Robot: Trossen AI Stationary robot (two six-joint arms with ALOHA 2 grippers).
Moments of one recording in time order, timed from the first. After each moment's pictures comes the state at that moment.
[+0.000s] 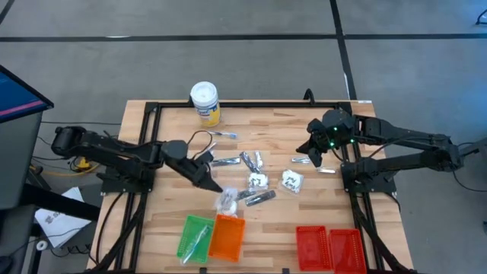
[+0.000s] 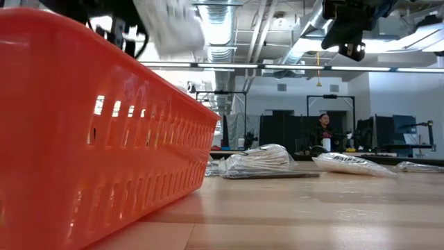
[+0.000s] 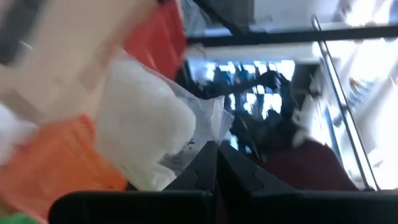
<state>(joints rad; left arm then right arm) -0.09 1.14 0.62 0.31 0.44 -1.40 -0.22 0.91 0.91 -0.71 -0.18 0.41</state>
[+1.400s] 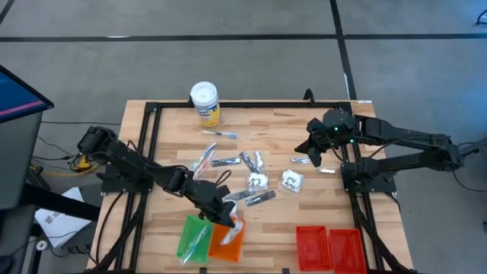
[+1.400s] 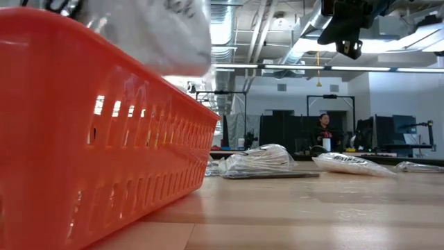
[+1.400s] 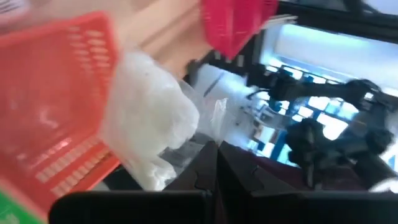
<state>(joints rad) -0.39 1.52 0.94 0.06 0.21 -1.70 -0.21 0.91 0.91 -0.67 -0.18 0.41</state>
